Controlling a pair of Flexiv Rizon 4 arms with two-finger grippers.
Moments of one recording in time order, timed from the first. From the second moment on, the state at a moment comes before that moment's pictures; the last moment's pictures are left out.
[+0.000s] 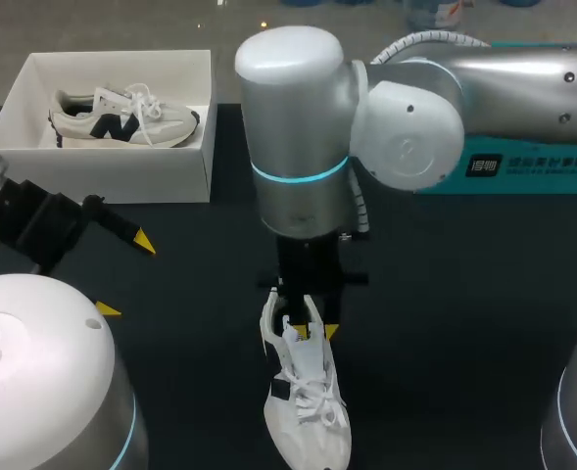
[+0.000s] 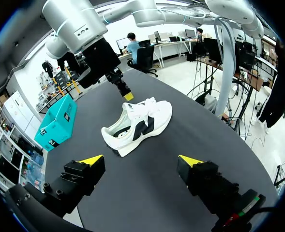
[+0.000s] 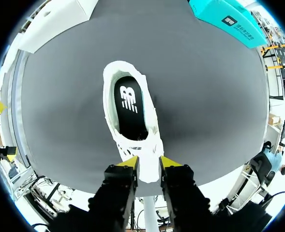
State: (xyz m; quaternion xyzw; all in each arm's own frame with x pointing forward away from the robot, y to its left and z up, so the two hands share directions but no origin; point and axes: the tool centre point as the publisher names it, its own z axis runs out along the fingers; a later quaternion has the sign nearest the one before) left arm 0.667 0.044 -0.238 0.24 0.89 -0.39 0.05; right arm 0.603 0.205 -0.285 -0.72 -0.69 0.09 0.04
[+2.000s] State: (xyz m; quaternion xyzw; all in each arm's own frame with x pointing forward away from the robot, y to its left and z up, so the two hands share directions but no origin) left arm 0.667 0.044 -0.238 0.24 0.89 -0.39 0.05; right arm 0.687 0.222 -0.254 -0.34 -0.94 0.05 -0.04
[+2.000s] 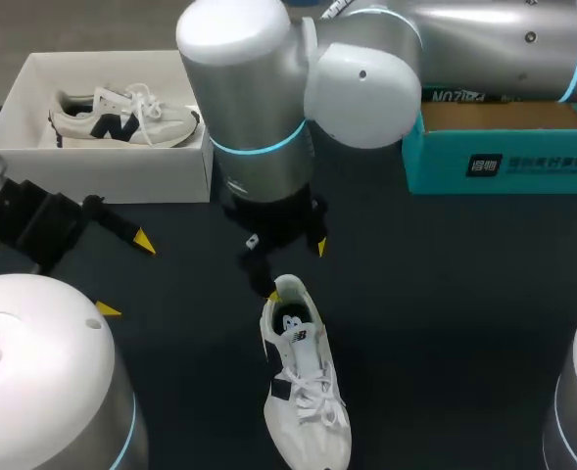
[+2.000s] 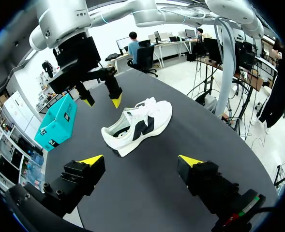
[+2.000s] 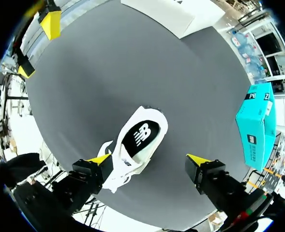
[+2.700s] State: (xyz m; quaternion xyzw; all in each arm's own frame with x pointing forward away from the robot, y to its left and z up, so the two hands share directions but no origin) left arm 0.667 0.044 -0.238 0.24 0.89 -0.39 0.05; right arm 0.703 0.220 -0.265 -0.09 -1.00 0.00 0.00
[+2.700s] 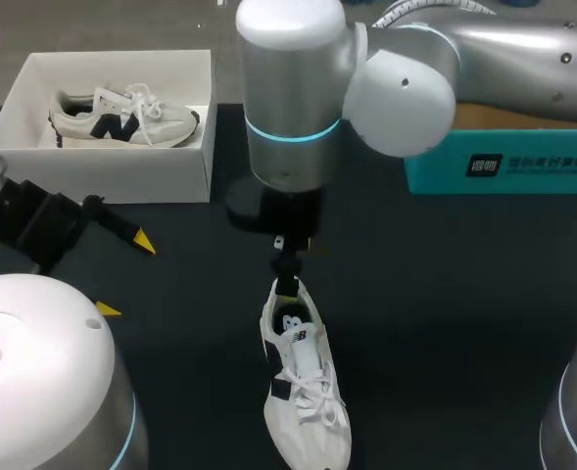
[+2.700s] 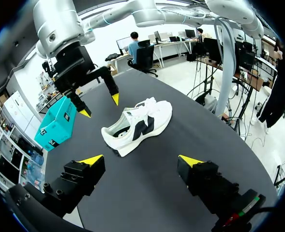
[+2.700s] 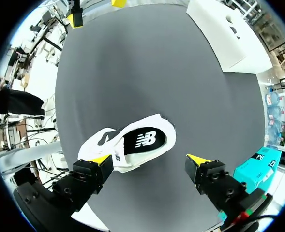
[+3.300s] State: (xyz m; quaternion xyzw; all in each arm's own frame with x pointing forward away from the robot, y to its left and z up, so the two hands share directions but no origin) left arm 0.667 0.044 -0.238 0.24 0.89 -0.39 0.05; right arm 0.714 0.231 -0.300 0.02 -1.00 -0.06 0.00
